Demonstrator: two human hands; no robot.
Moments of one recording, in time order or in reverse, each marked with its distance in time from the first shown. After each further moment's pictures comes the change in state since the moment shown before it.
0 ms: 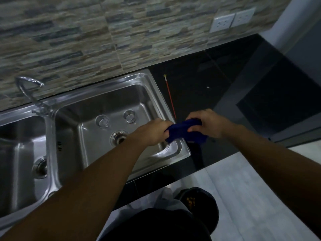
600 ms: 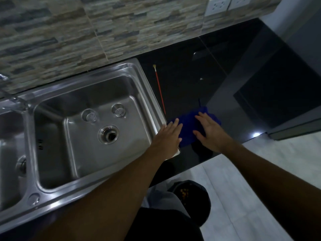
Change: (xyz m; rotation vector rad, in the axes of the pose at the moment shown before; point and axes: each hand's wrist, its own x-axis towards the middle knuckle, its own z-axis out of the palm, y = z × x) left_hand 0.055 0.039 0.107 0.143 0.037 -0.030; right_hand -0.038 0.080 0.060 -0.136 0.110 0.366
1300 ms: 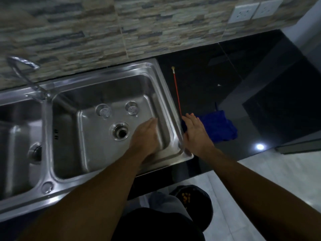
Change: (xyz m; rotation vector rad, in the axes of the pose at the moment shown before) left_hand -0.050 -0.097 -0.018 -0.179 0.312 -0.289; right_hand 0.025 -0.106 0.029 0.078 0.133 -0.098
